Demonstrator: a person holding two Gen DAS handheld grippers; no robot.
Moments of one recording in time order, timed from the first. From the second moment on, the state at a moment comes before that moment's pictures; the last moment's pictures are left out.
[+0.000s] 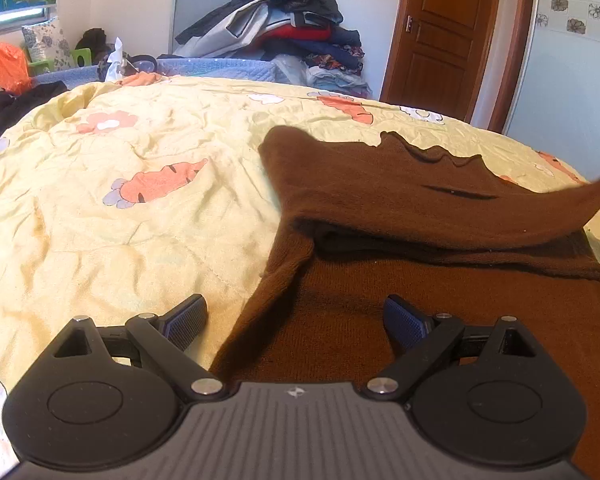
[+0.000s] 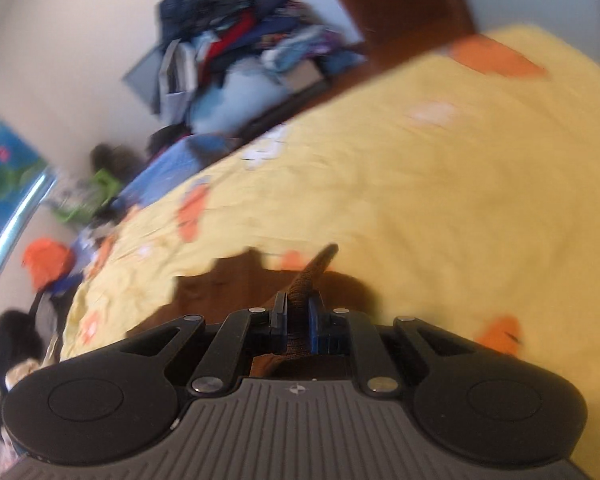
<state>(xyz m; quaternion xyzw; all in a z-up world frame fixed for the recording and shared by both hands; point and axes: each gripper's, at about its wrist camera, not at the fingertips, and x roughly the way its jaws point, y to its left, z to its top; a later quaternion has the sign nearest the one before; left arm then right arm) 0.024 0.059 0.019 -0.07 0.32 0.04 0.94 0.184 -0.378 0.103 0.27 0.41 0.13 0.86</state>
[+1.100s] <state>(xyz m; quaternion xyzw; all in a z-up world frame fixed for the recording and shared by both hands) 0.114 0.051 0.067 -0.03 0.29 0.00 0.96 0.167 -0.326 0.049 0.27 0.37 0.18 0.87</state>
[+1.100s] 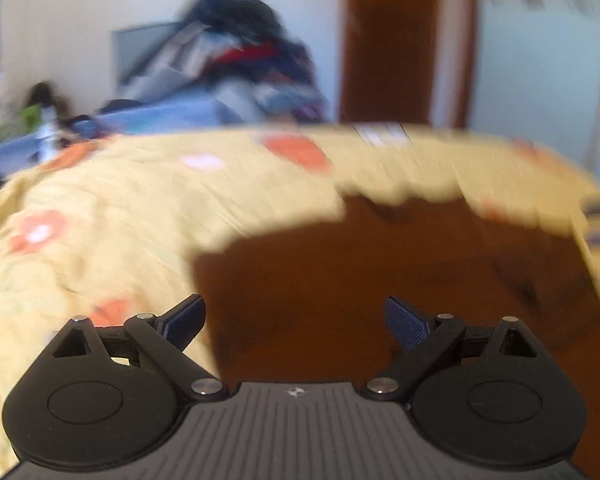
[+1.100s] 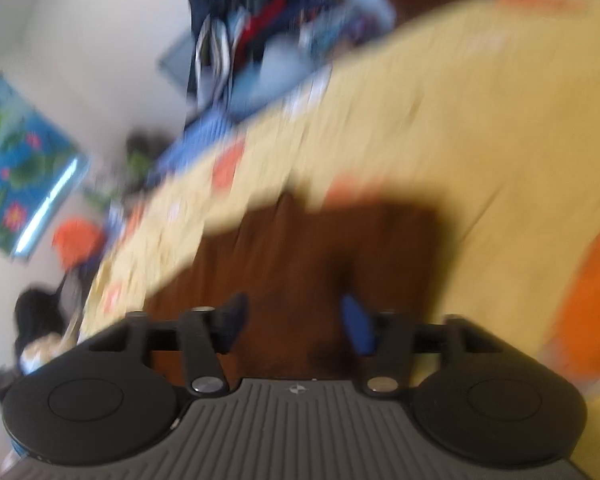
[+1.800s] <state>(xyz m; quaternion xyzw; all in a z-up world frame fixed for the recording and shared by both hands) 0.131 0.075 0.055 -0.03 0.37 0.06 0.93 0.189 -0.341 0.020 0.29 0.41 0.14 0.86</state>
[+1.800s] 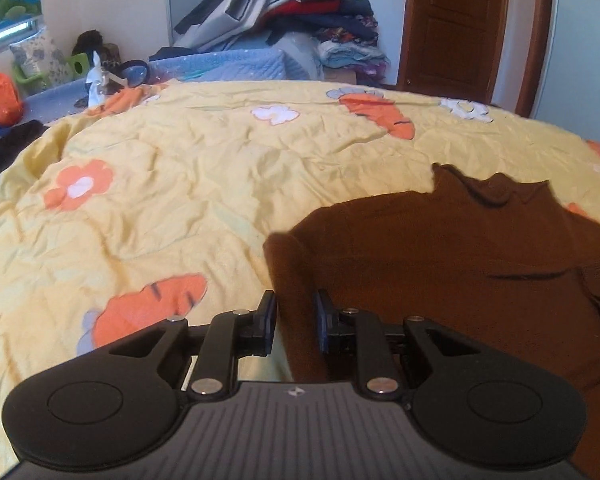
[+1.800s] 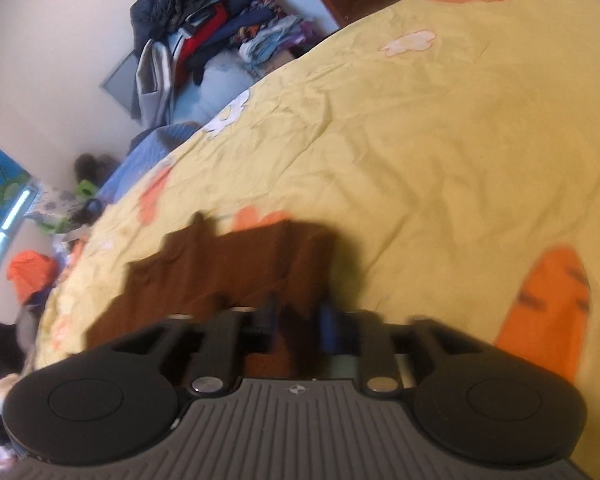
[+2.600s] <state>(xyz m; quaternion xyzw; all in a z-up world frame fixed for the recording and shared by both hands) -0.035 0.093 0.035 -0.15 0.40 -0.02 0.90 0.014 -0.355 0.023 0.27 0.43 0.18 0.84</state>
